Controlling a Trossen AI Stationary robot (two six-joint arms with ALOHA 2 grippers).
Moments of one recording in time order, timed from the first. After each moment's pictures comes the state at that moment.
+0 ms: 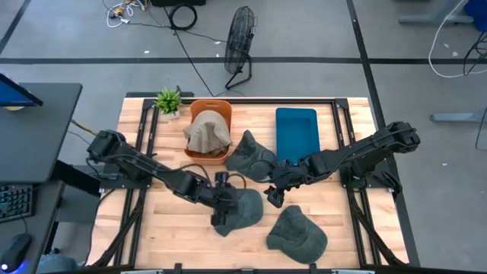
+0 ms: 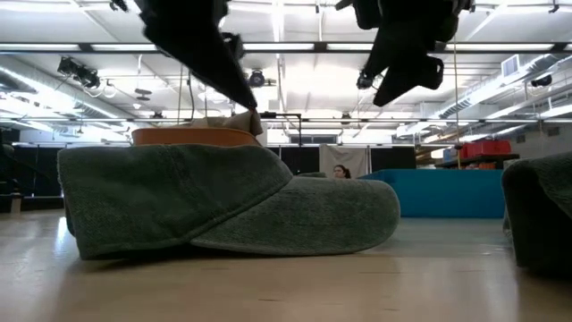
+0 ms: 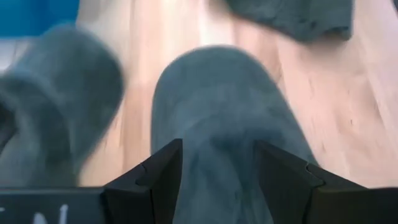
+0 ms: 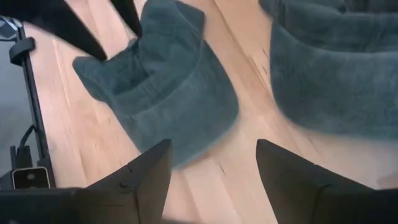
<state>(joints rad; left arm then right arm) -0.40 1.67 1.14 -0.36 -0.28 -0.22 0.29 1.51 1.10 -0.55 0.12 0.73</state>
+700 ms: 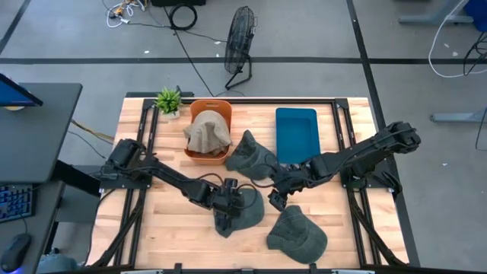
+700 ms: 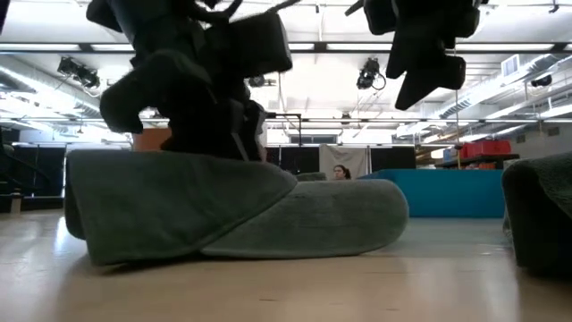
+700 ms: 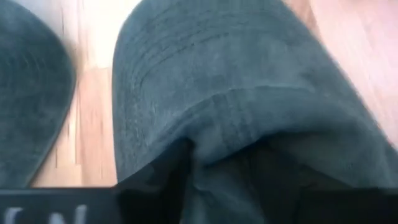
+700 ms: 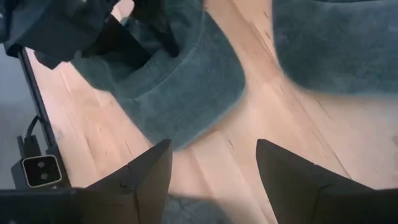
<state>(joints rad) -0.38 1.90 1.14 -0.24 -0.26 -0.12 0.32 1.51 1.10 -0.61 0.08 0.85</state>
